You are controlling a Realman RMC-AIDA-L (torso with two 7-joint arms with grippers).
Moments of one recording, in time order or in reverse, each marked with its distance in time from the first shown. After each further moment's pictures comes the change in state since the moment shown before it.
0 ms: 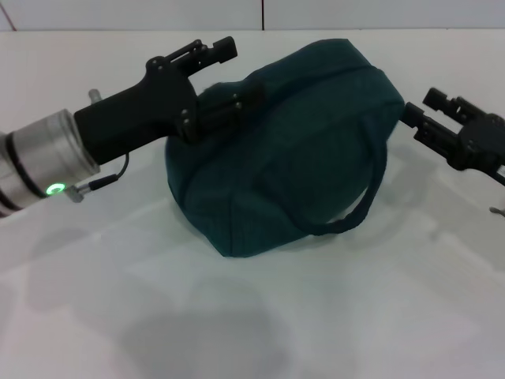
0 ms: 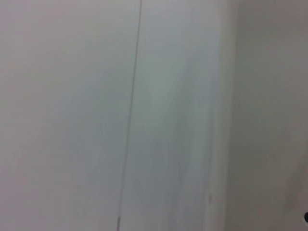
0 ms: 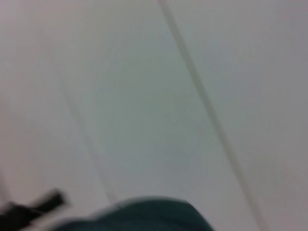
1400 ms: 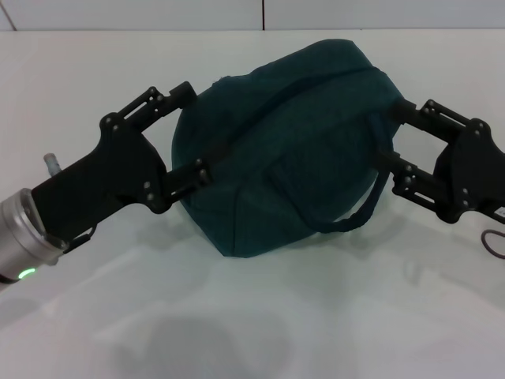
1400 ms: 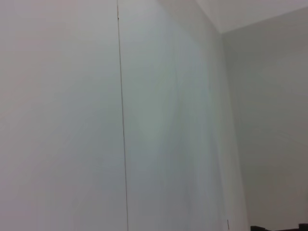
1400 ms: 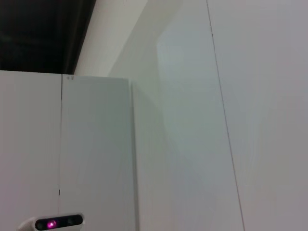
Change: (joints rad) left arm 0.200 -0.007 0.000 0.084 -0.030 0.148 0.306; right arm 0.029 0.008 0.033 0.016 -0.197 -0.370 -0.215
